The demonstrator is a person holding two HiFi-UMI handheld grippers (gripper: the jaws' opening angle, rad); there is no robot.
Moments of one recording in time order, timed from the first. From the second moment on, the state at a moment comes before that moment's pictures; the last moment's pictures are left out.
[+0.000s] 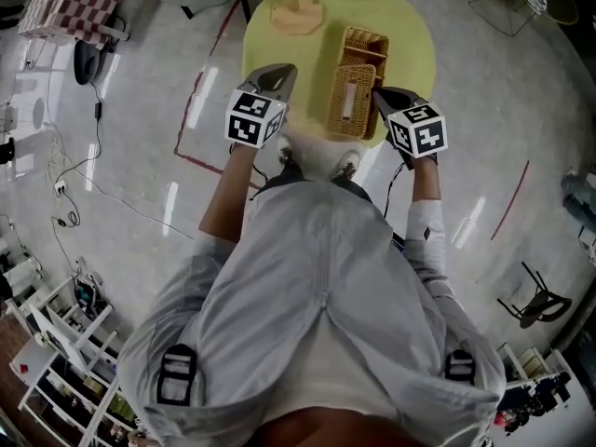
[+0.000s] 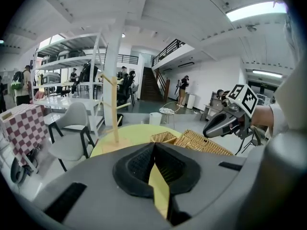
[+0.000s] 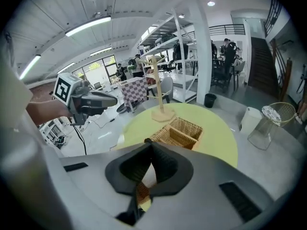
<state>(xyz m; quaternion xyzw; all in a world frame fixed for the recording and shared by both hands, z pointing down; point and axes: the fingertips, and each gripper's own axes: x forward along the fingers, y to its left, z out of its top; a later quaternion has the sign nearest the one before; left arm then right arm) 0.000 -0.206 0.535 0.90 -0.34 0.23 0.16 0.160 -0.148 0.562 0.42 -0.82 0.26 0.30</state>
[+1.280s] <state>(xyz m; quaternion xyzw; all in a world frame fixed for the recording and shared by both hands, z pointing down) -0.135 -0.239 0.587 0.88 -0.36 0.21 0.22 -0.031 -0.216 0.621 0.31 -0.84 0.24 0.38</state>
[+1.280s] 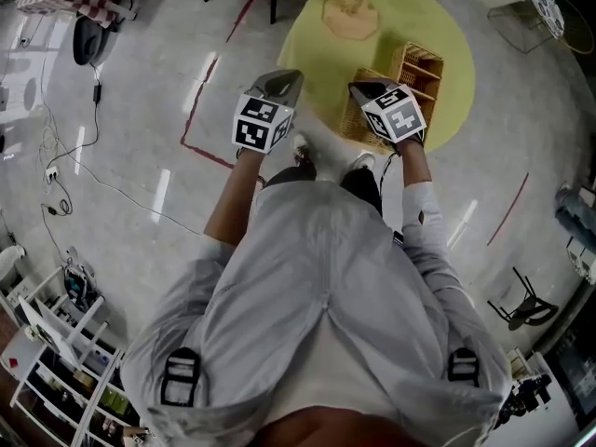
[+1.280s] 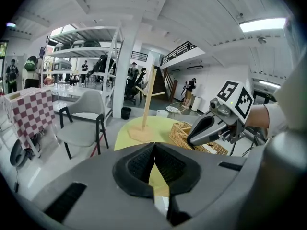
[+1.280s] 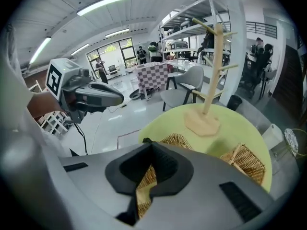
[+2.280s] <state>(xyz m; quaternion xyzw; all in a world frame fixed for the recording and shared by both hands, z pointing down) -0.158 -0.228 0.627 0.87 -0.36 0.26 0.22 -0.028 -0.211 0.726 0.24 -0.73 0.24 0.59</state>
